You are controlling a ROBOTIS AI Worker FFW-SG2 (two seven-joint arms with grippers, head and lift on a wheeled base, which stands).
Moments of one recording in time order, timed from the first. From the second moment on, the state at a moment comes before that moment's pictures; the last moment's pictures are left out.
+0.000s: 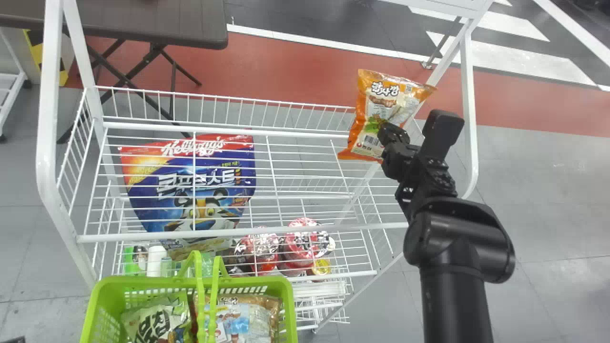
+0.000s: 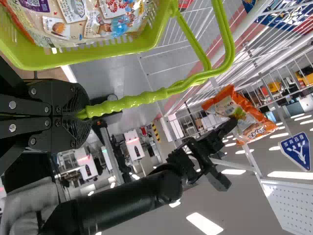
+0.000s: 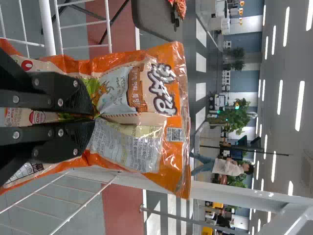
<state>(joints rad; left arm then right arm) 0.68 0.08 0.00 -2.06 0.54 0.89 -0.91 -0.02 -0.05 -0.32 -1.70 0.00 0.42 0.16</state>
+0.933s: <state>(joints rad) 0.68 0.07 0.00 -2.07 0.54 0.89 -0.91 0.52 -0.04 -0.32 -2.59 -0.39 1.47 0.30</state>
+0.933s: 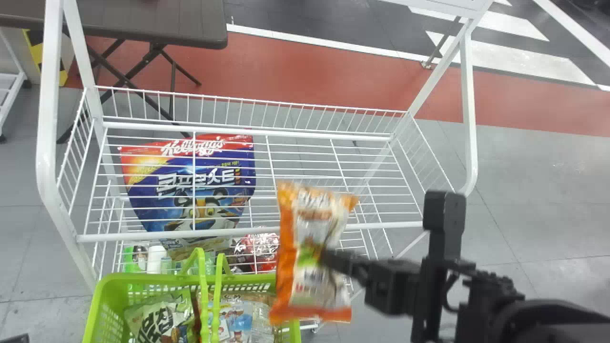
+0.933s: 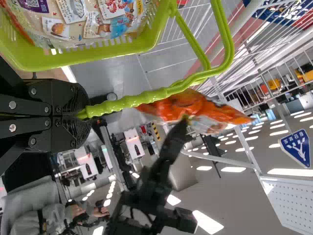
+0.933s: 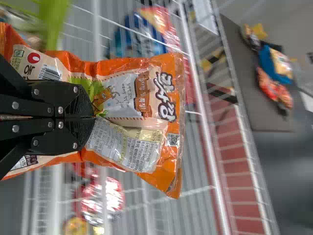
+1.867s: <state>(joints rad) 0.69 0.07 -0.01 -2.08 0.52 0.89 -0.91 0.62 -0.03 -0.03 -2.47 -0.29 1.31 0.27</state>
